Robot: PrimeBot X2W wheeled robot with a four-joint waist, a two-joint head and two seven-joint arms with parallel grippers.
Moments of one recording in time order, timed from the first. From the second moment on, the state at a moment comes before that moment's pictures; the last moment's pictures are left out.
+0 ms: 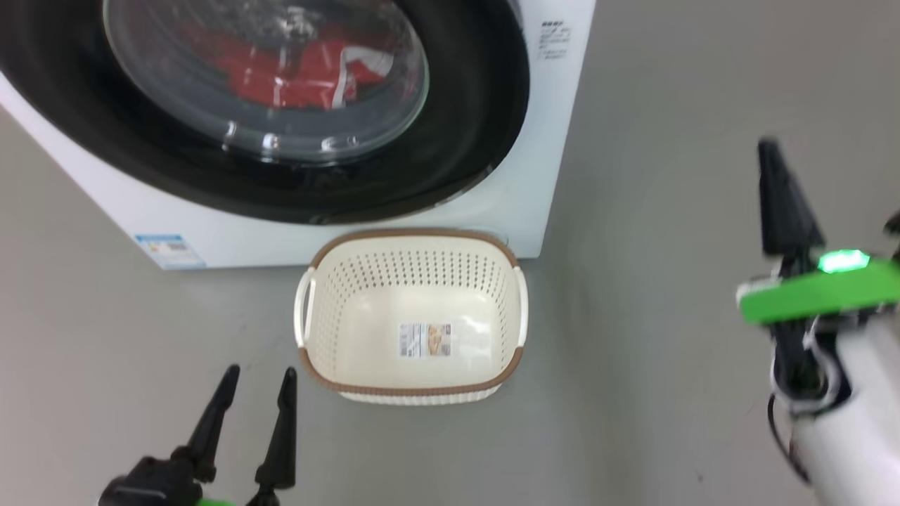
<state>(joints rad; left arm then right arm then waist) -0.01 0.04 -0.03 0.13 -0.23 -0.12 -0.25 -0.38 -0.17 0.05 0.26 0.78 0.13 -0.26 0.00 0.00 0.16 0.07</state>
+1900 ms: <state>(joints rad) -0.25 0.03 -0.18 0.13 -0.37 -0.13 -0.25 -1.26 -0.35 0.29 0.68 1.75 0.13 0.56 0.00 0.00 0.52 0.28</state>
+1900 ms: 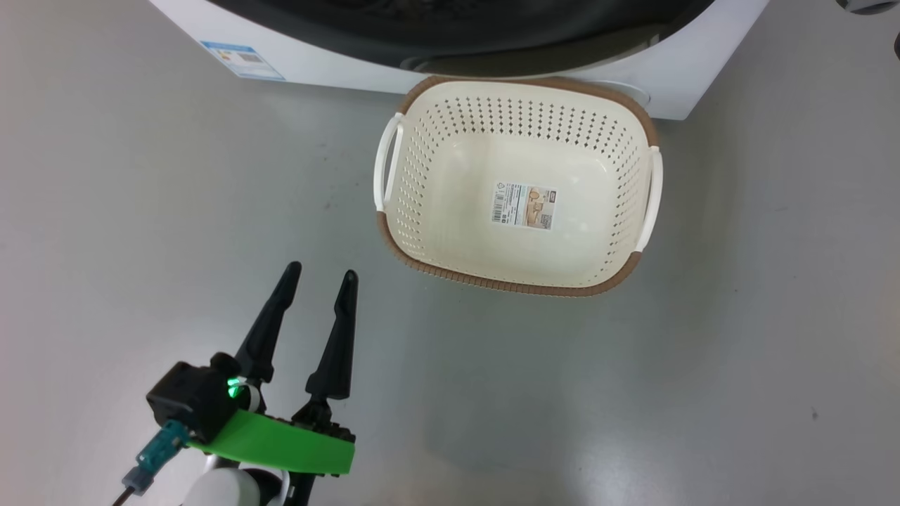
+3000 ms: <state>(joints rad) -0.20 0.03 -0.18 0.14 -0.36 -0.13 -0.25 -0.95 -0.25 0.34 0.50 1.73 0.13 0.70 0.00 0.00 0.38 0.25</state>
